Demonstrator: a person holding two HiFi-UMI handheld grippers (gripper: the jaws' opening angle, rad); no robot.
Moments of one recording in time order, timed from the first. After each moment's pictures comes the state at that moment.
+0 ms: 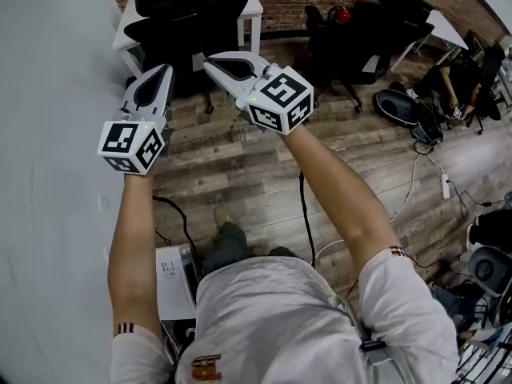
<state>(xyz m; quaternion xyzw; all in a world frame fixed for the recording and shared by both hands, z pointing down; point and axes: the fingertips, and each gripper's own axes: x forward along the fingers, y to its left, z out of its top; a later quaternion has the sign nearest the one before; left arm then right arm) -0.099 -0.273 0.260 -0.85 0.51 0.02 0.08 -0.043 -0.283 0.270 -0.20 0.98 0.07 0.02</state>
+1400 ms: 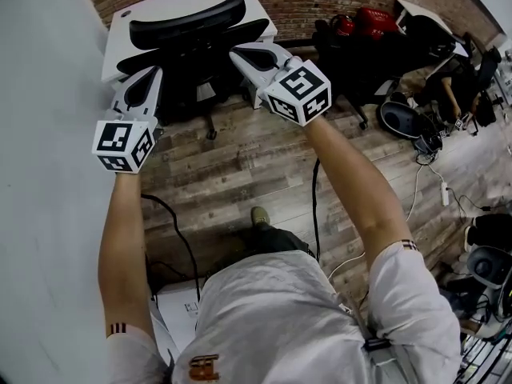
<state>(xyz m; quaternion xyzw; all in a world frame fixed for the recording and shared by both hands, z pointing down) -0.237 -0.525 0.283 -0.86 0.50 -0.02 0.09 -0.112 -0.555 0.288 -0.28 0.95 0.12 -0.06</state>
